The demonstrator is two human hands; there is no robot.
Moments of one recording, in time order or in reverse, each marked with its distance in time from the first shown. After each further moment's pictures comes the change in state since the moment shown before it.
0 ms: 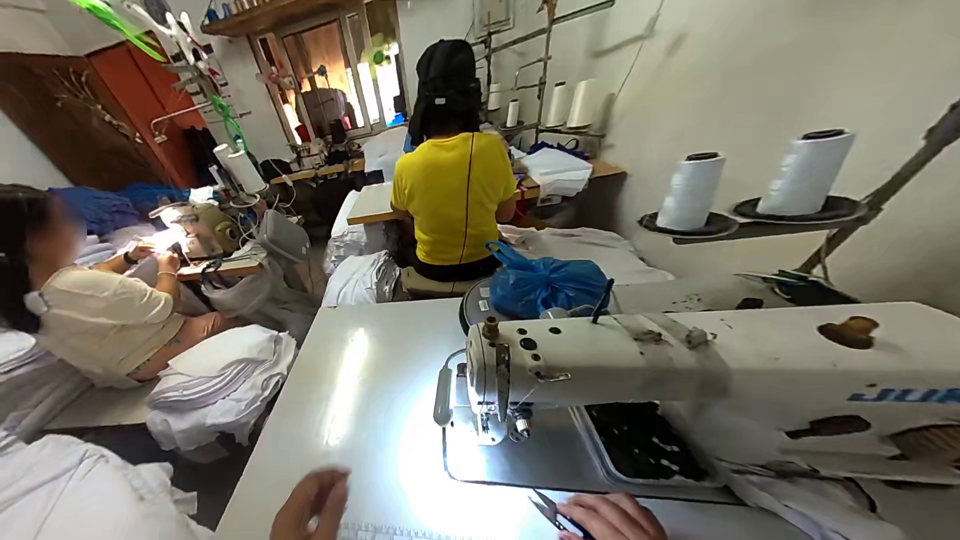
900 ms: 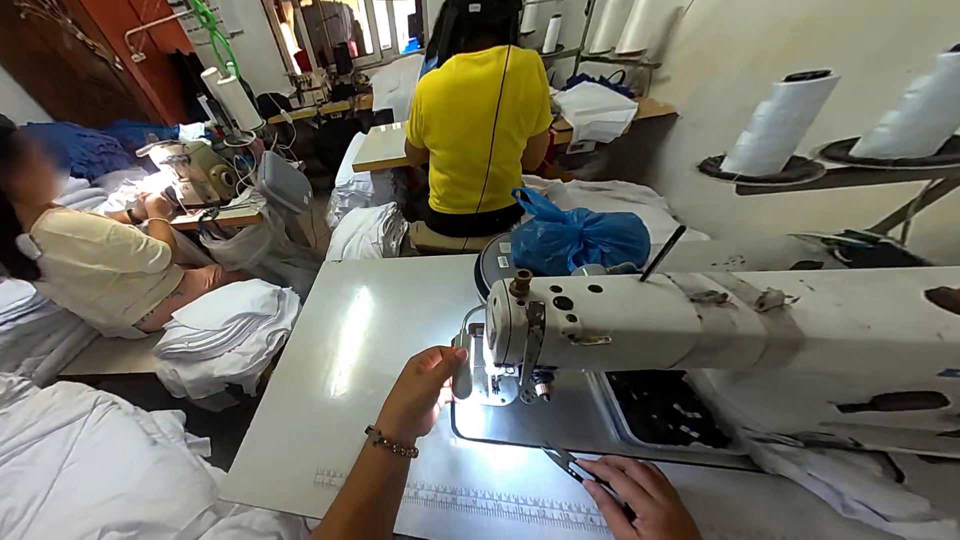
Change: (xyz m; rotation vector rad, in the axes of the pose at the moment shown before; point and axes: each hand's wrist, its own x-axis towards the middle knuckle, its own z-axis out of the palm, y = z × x) left_hand 0.110 0.037 0.111 -0.814 -0.393 -0.324; right_hand -0.016 0.031 0.027 0.003 0.162 0.087
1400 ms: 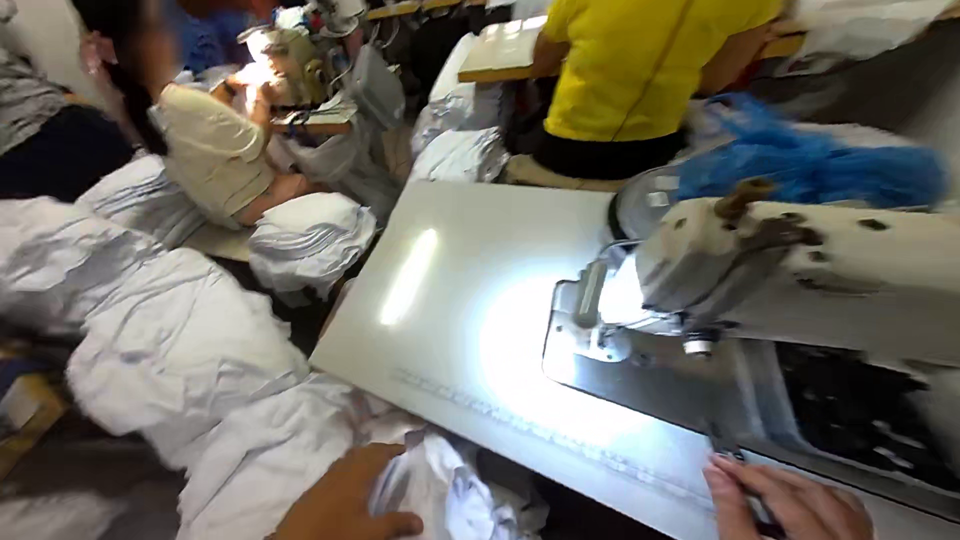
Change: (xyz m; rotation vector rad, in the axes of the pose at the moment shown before) left_hand -0.266 -0.050 -0.114 1.031 0.040 -0.139; right_hand -0.002 -0.034 -0.009 -0.044 0.111 -0.112
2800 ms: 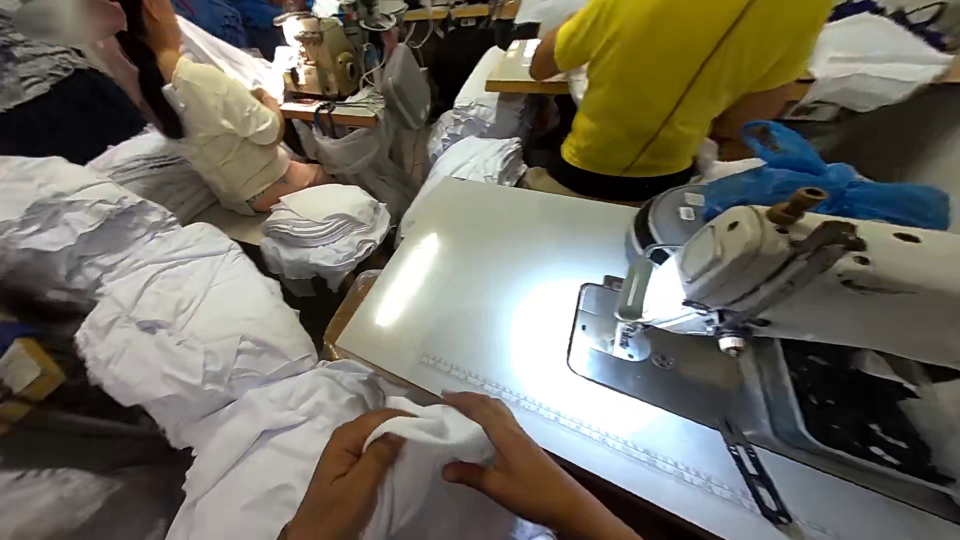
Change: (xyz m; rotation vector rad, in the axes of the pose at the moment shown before) left_hand -0.029 0.033 -0.019 -0.622 0.582 0.434; right_hand 0.032 -0.203 0.097 0.755 -0.732 -0.118
